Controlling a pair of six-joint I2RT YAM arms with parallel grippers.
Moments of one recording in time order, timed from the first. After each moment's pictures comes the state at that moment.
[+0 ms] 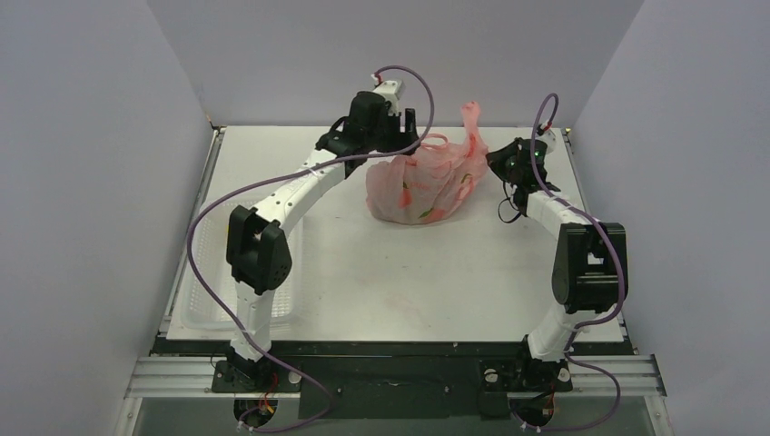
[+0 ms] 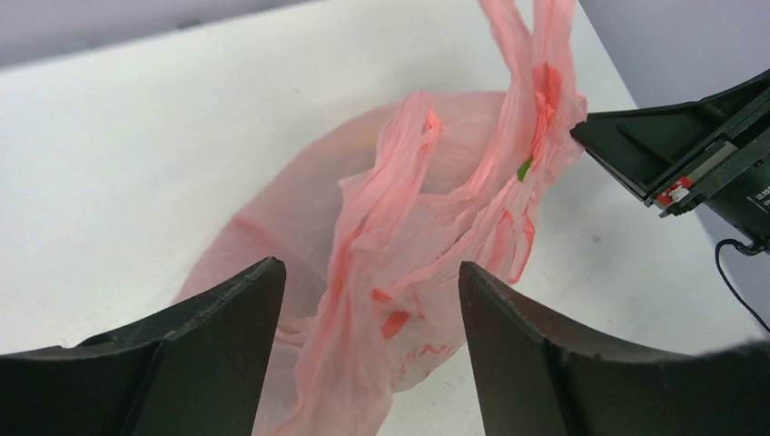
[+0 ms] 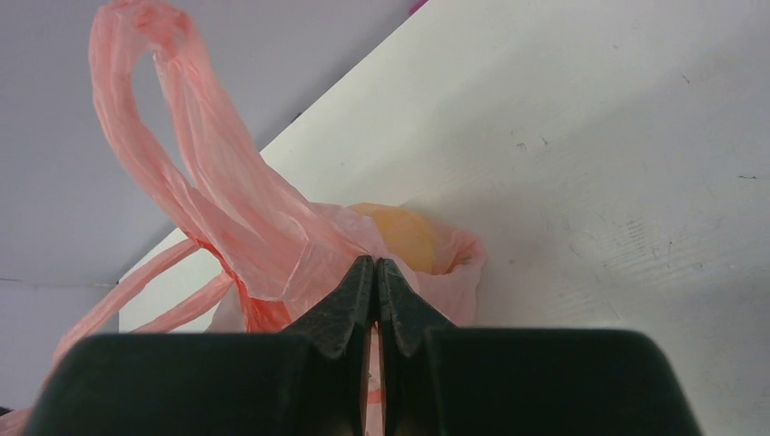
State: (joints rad) left arm -0.55 2.06 1.94 -0.31 0.12 -0.40; right arm 0.02 1.74 1.12 0.25 -0.05 0.78
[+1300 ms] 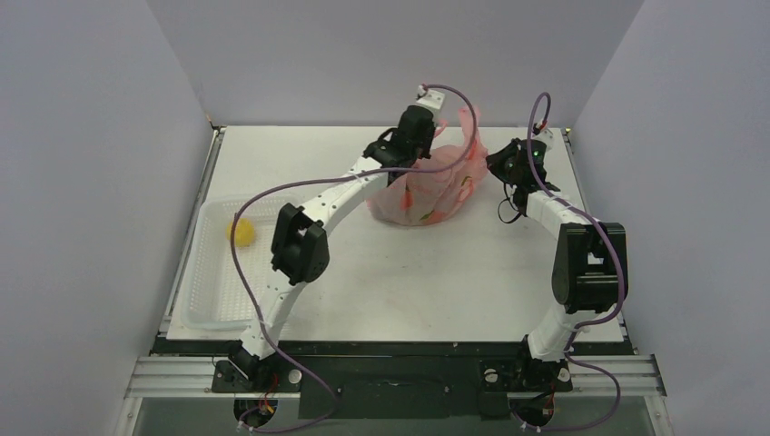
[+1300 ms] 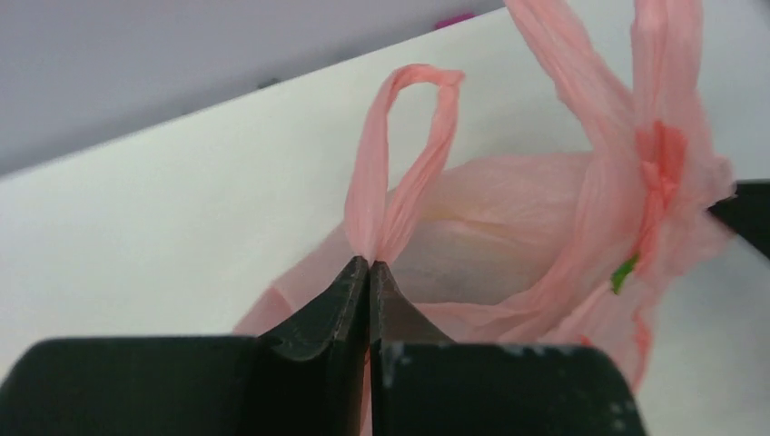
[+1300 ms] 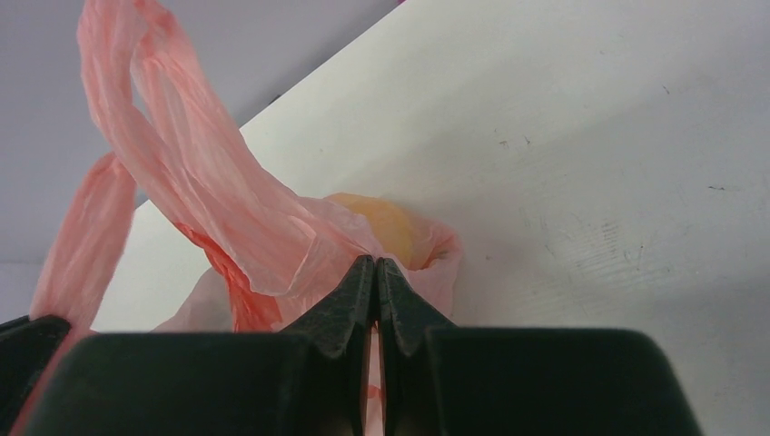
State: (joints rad) left arm -0.74 2.42 2.40 -0.41 -0.41 -0.02; right arm 0.02 1.74 1.12 0.23 -0.06 0.68
